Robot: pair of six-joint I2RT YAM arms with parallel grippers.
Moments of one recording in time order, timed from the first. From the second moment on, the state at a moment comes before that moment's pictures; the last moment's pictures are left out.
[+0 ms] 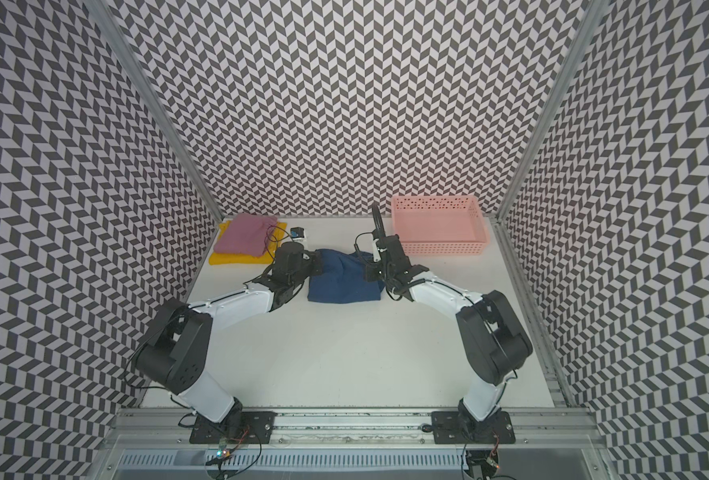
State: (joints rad) left arm -0.44 1.69 0.99 0.26 -0.11 -0.41; right arm 0.52 1.76 1.16 -0.03 -0.11 0.32
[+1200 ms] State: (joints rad) left arm -0.29 2.16 1.39 0.25 0.08 -0.34; right arm 0.36 2.10 1.37 0.04 -0.27 0.30
